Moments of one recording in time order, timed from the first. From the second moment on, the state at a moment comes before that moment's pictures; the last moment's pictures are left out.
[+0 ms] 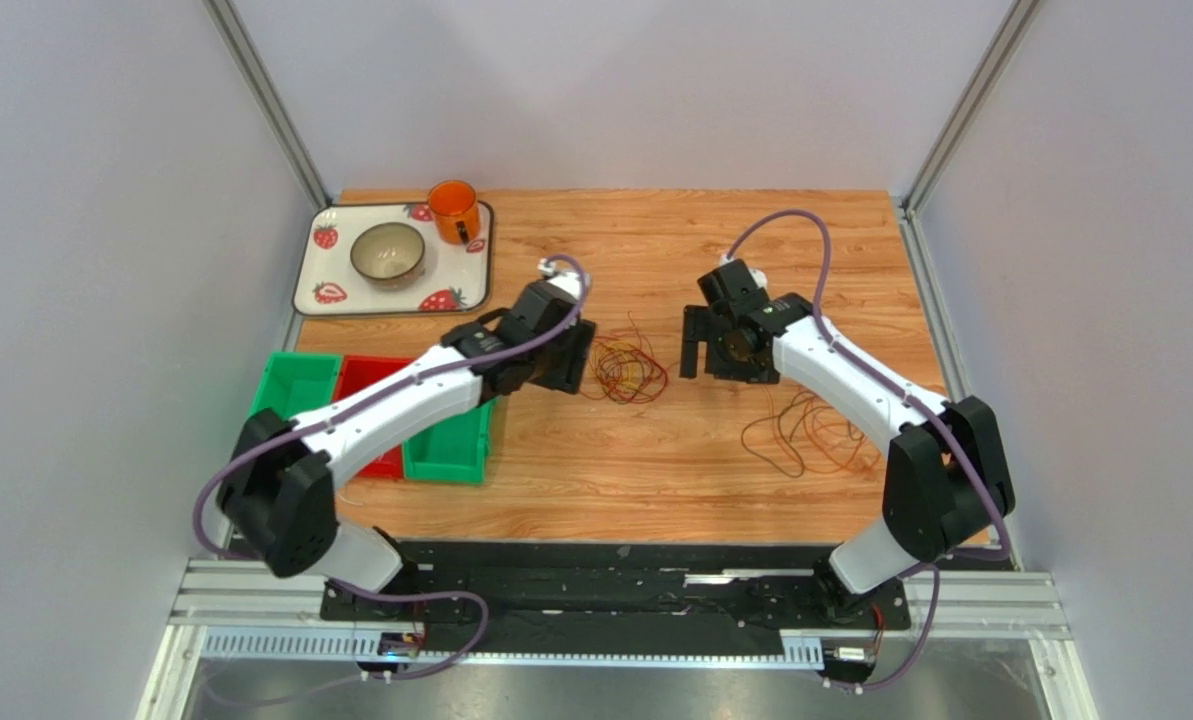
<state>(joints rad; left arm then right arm) -0.71 1.44 1.10 -0.52 -0.20 -0.31 0.50 1.55 1.18 -0.74 0.21 0.52</state>
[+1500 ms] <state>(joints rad) -0.78 1.69 2.12 -0.74 -0.19 -0.02 0.31 1.46 1.03 -0.47 -0.32 0.55</state>
